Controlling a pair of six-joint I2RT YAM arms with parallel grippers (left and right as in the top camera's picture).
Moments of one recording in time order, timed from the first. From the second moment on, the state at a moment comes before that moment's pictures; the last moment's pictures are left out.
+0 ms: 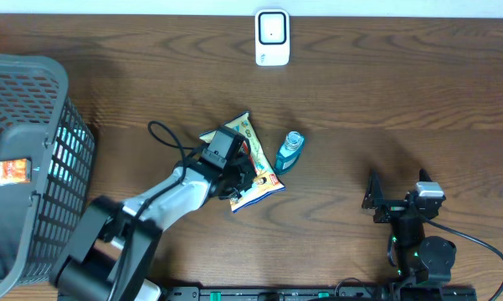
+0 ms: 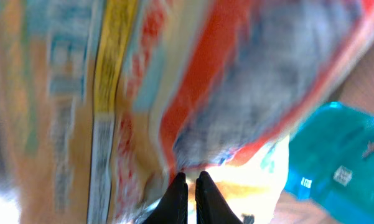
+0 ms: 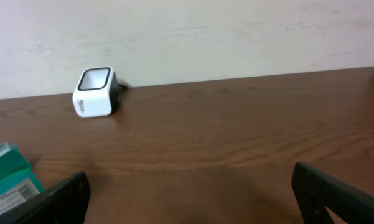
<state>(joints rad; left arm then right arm) -0.52 1.64 0.75 -0.22 0.28 -1.07 -0.03 0.01 0.01 -0.07 -0.05 0.09</state>
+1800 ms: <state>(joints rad) 0.64 1.41 1.41 -0.81 -0.17 -0.78 -0.03 0.01 0.01 -0.07 -0.05 0.09</state>
